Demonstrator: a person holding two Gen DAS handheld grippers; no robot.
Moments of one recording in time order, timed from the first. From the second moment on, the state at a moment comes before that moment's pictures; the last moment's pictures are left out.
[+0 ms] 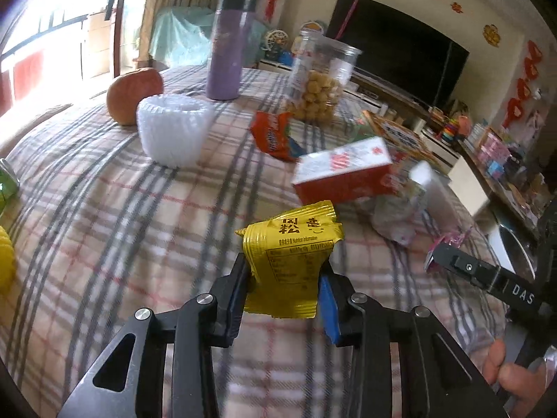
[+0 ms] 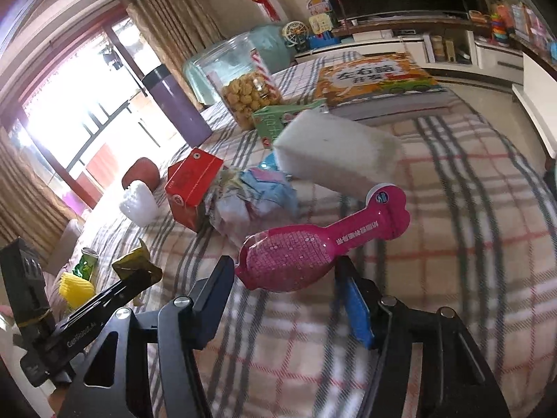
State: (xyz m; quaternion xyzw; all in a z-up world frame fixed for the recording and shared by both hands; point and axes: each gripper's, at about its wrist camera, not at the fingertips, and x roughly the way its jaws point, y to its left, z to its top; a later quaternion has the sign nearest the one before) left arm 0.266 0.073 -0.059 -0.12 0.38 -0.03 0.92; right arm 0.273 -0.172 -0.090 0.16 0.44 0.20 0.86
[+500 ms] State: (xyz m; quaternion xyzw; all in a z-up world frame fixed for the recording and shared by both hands) left arm 0.238 -0.002 -0.046 -0.09 0.38 -0.12 0.91; right arm 0.221 -0.244 -0.059 0.16 0.42 0.18 0.87
